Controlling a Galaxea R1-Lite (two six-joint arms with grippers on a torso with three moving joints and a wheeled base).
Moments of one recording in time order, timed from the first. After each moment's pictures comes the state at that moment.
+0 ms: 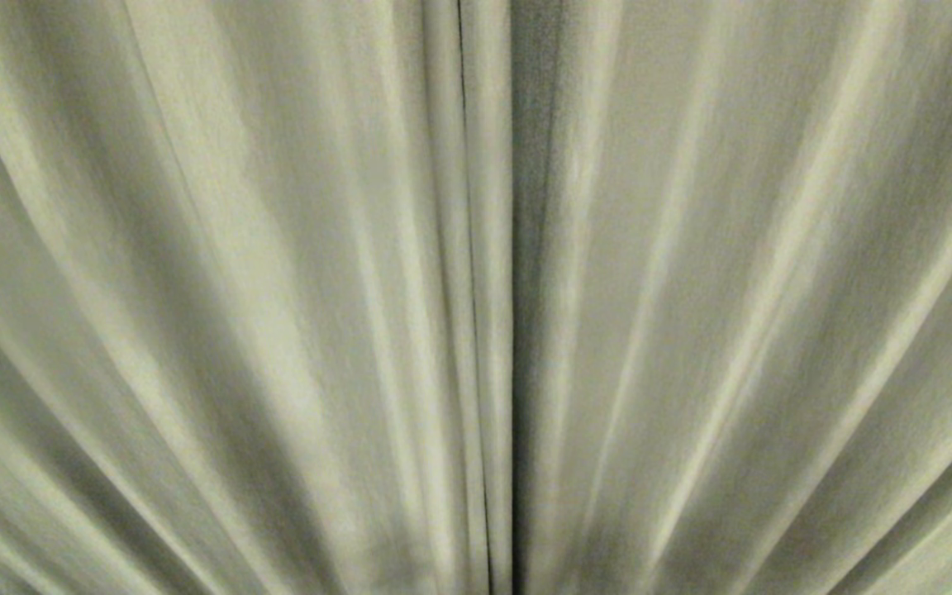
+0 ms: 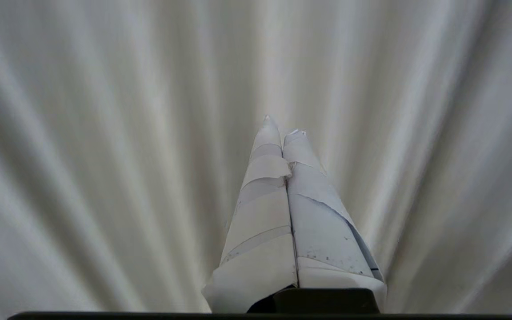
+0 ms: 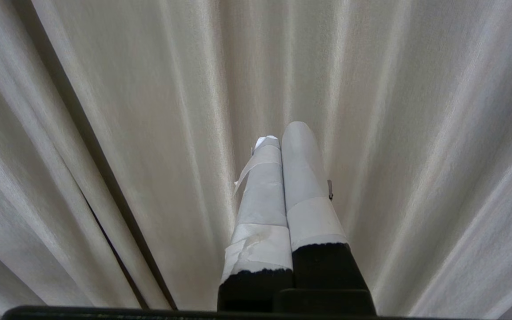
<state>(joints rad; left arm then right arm) 0.00 0.04 -0.15 0.04 -0.08 0.01 0.00 0.00 0.00 -0.06 -0.01 0.03</state>
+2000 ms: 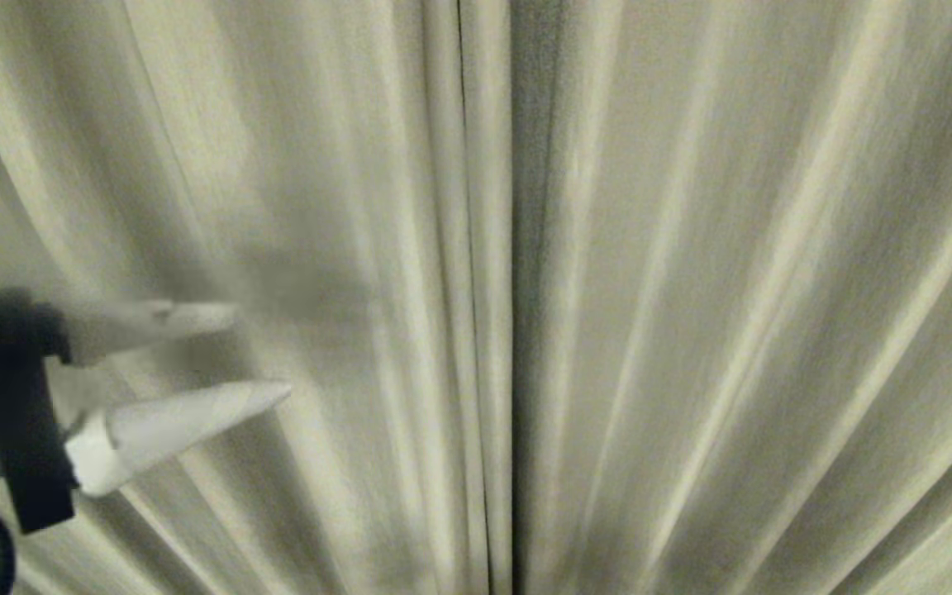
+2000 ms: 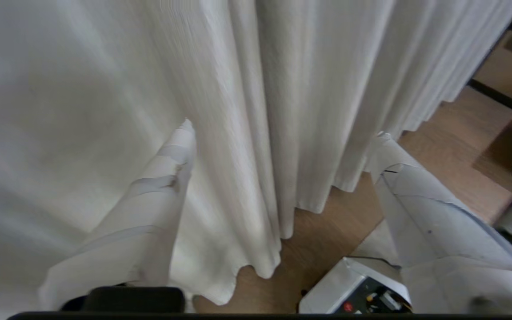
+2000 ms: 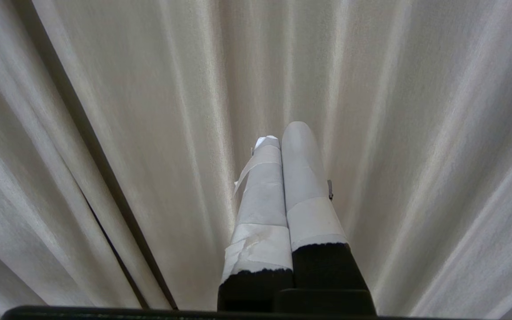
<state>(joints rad) -0.50 1.06 -0.90 0.15 -0.22 0.15 0.00 0.00 0.00 -0.06 -0.01 0.03</state>
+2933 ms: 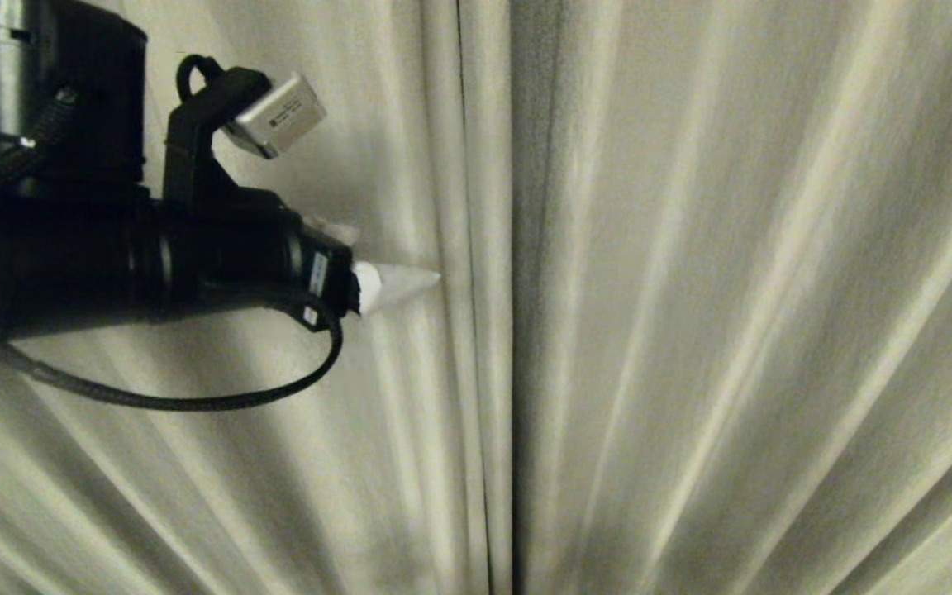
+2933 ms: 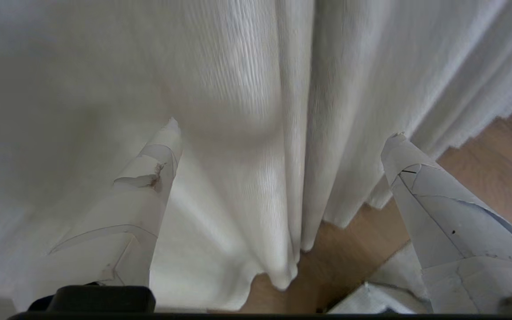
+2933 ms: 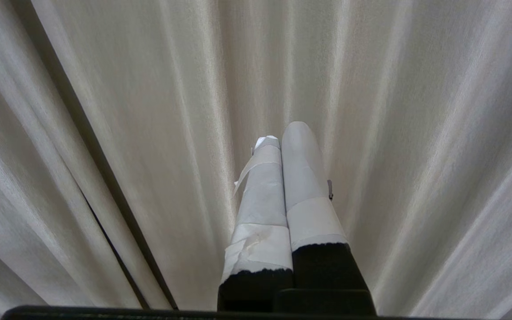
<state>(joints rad) -0.59 1.47 -1.20 0.09 -0.01 0.10 0.00 0.00 0.00 -0.06 -0.01 0.03</state>
